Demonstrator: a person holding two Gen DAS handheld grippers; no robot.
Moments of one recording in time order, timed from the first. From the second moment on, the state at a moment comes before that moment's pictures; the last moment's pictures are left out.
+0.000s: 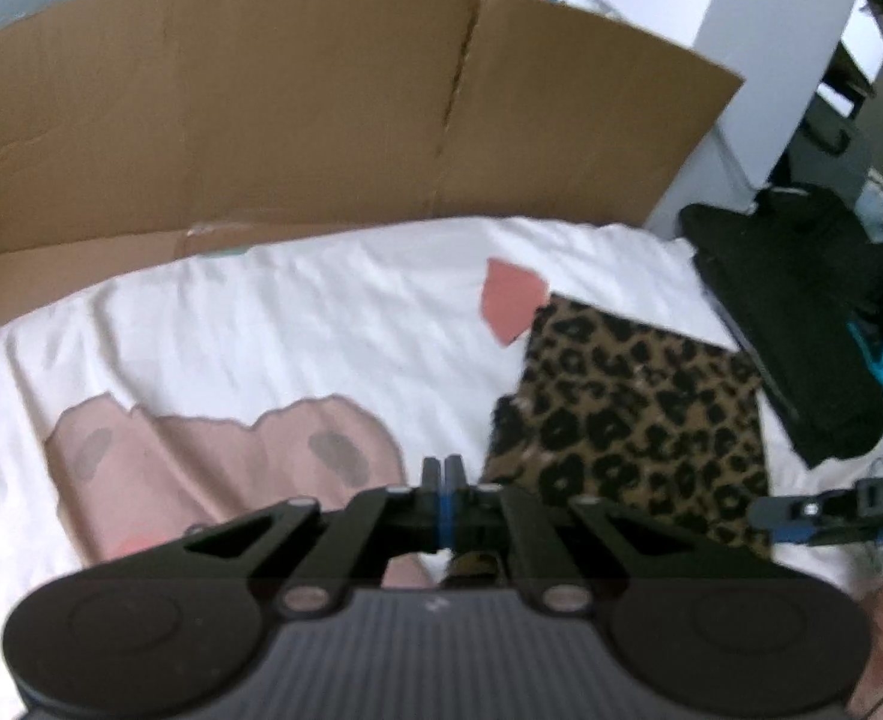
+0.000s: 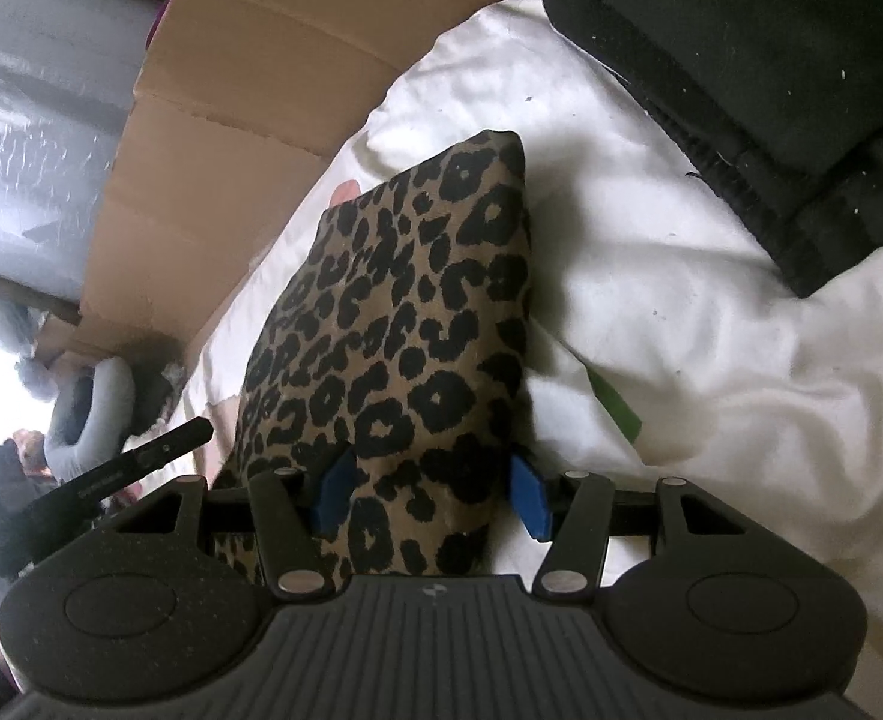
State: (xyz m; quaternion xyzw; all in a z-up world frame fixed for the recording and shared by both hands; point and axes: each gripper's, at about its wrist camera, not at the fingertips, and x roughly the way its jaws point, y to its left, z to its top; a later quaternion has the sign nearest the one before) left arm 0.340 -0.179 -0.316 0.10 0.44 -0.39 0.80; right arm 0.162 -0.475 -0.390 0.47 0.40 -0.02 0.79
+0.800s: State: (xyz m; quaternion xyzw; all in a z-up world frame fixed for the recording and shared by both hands) left arm 0.309 -0.208 -0.335 0.16 0.45 -0.42 0.78; right arm 0.163 -0.474 -0.396 0.47 0.40 -0.01 0.78
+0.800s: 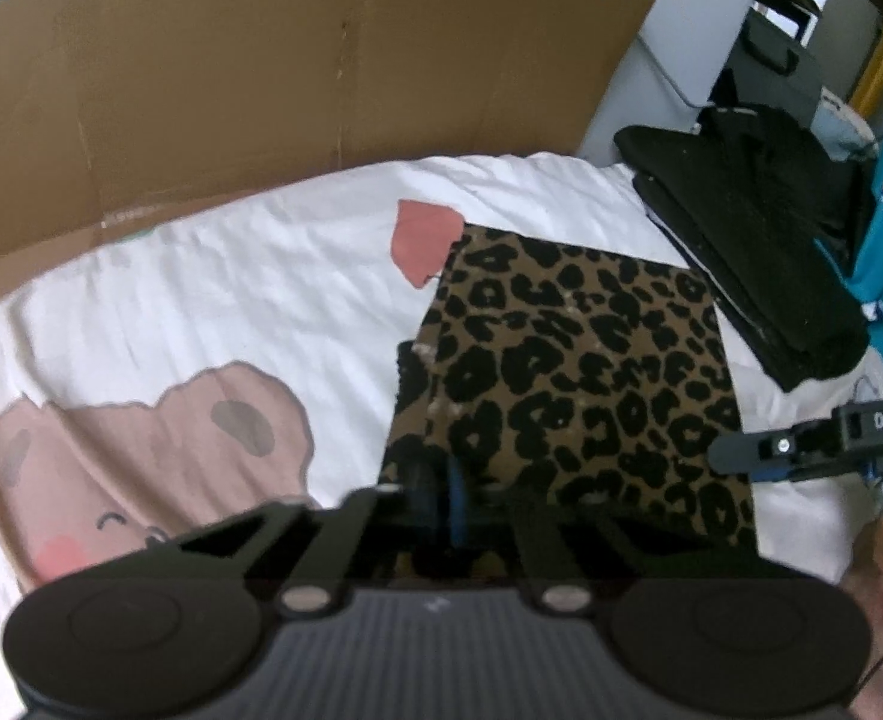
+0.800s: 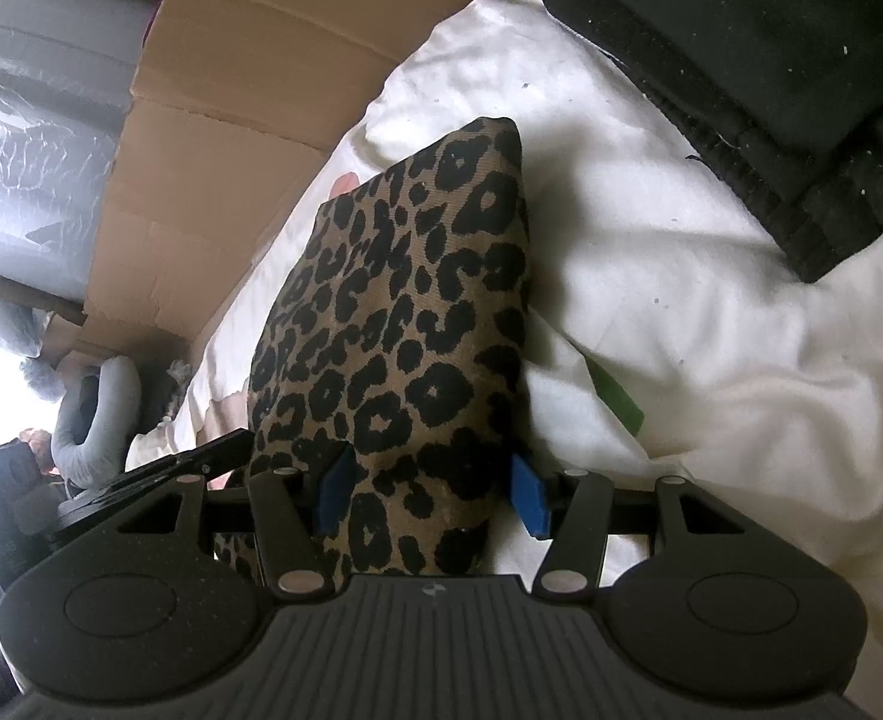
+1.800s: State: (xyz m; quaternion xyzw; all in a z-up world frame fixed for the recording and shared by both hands) left arm 0.315 -0.204 -0.337 0.17 0.44 -0.39 0.79; right arm 0.177 -0.485 -0.411 0.55 0.37 0.02 0.75
